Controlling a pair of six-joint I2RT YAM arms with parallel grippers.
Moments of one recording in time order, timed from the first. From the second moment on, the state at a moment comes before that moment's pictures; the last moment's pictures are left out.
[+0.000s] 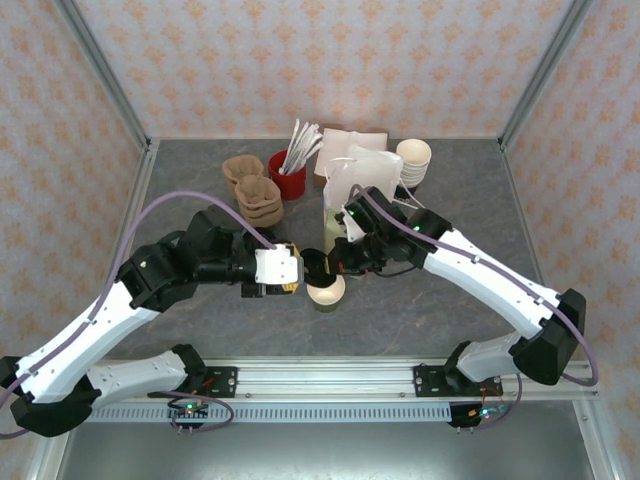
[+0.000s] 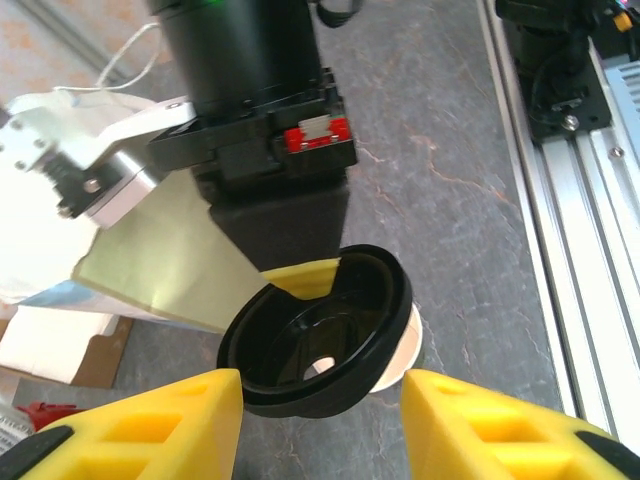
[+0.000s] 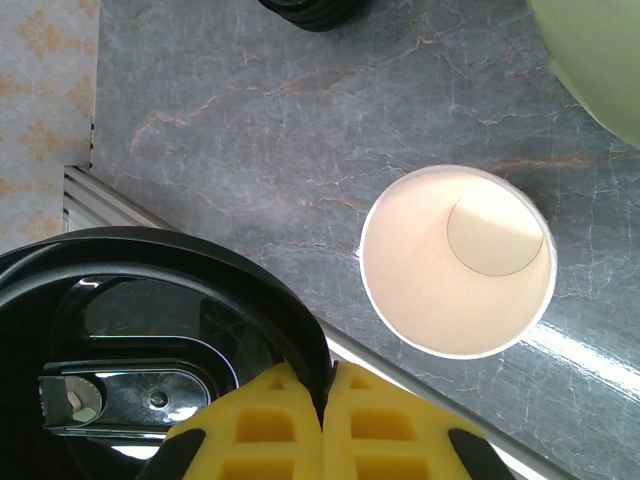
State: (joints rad) left arm -0.80 0.99 1.27 -0.95 0.30 0.74; right arm 0.82 1.36 1.33 -0.96 -0.36 0.69
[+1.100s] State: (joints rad) left arm -0.80 1.13 1.28 -1.03 0.31 0.92; right arm 0.82 1.40 1.33 -0.98 -0.44 0.65
